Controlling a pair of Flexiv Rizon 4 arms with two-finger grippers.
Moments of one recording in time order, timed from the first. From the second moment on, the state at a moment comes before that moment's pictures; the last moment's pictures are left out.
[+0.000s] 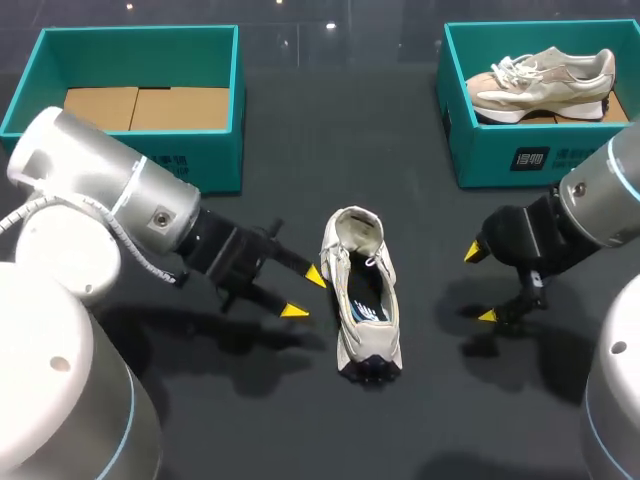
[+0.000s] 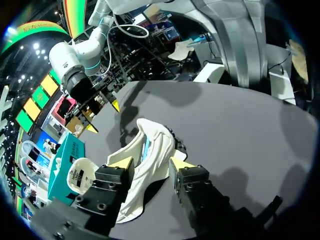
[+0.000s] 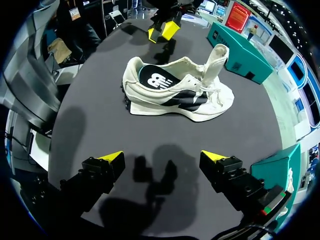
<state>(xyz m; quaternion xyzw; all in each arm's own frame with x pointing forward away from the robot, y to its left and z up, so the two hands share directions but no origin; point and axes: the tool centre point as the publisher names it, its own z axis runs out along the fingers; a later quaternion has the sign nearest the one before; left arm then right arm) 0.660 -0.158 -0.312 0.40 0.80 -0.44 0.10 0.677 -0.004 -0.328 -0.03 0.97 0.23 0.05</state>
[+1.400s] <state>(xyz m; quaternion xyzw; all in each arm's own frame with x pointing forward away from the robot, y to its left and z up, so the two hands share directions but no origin) 0.695 -0.063 -0.234 0.49 0.80 -0.34 0.01 0.664 -0.039 -0.305 -0.04 0.97 0.22 0.06</state>
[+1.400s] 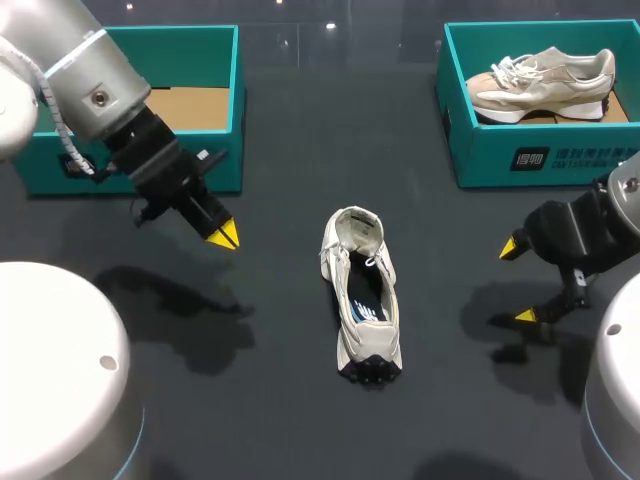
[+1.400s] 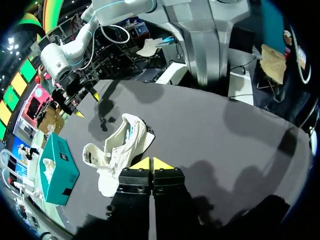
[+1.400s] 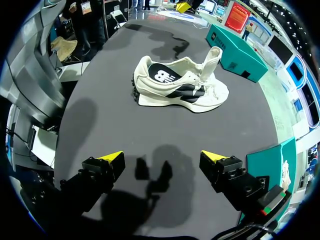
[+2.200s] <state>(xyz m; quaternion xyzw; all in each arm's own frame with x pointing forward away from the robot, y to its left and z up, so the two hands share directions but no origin) 0.709 -0.075 -0.189 0.68 0.71 -0.18 -0.04 0.663 -0.039 -0.305 -0.04 0.97 0.22 0.06</state>
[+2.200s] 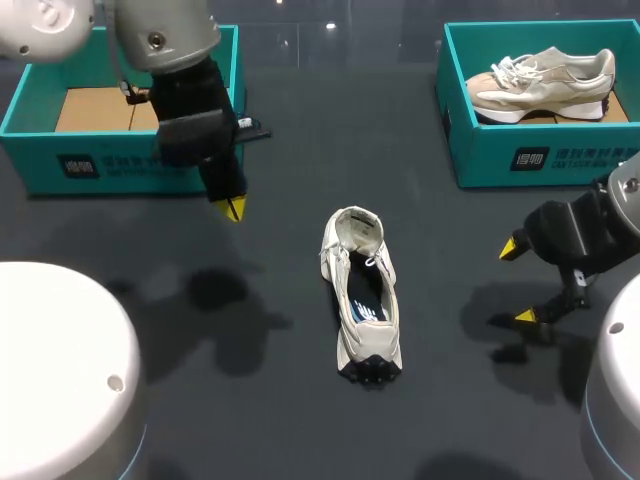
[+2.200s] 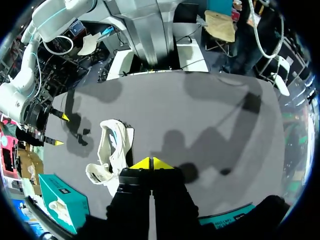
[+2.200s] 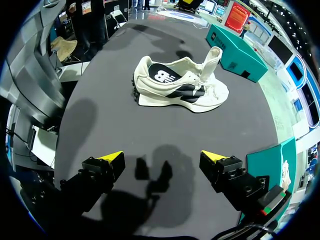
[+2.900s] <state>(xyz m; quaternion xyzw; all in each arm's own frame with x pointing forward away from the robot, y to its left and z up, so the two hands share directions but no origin) 0.696 -0.165 -0.201 0.72 0.67 -0.16 -0.08 0.664 -0.039 -0.305 -0.04 0.97 0.22 0.06</state>
